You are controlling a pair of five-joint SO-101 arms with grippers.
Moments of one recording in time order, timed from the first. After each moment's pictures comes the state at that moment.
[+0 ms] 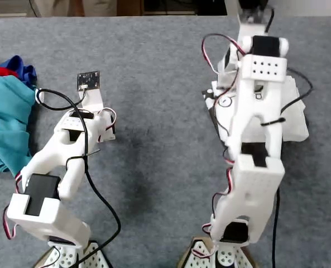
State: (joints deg) left arm 2.3 5.0 35.2 34.9 3.6; right arm 1.2 27.5 -48.1 101.1 -8.1
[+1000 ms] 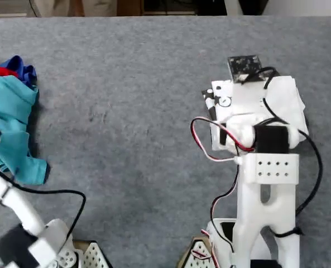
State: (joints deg) left arm -47.5 -17.5 22.0 64.4 -16.5; right arm -2.3 -37.2 25.5 85.9 -3.1
